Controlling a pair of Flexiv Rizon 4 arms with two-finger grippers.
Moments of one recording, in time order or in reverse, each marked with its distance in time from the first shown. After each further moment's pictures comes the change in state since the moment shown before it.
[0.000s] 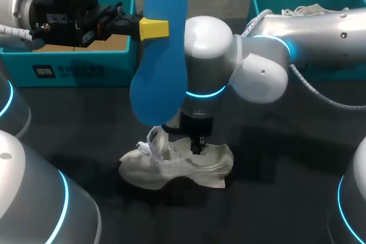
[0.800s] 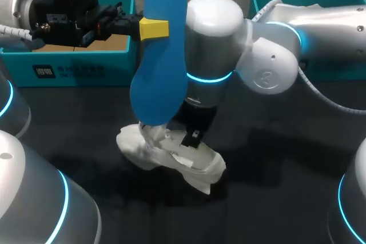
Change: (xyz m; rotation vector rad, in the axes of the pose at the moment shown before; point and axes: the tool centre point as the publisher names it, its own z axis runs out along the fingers) left arm 0.000 0.000 0.000 0.000 0.000 0.000; right arm 0.023 0.007 -0.043 -0.042 0.060 0.401
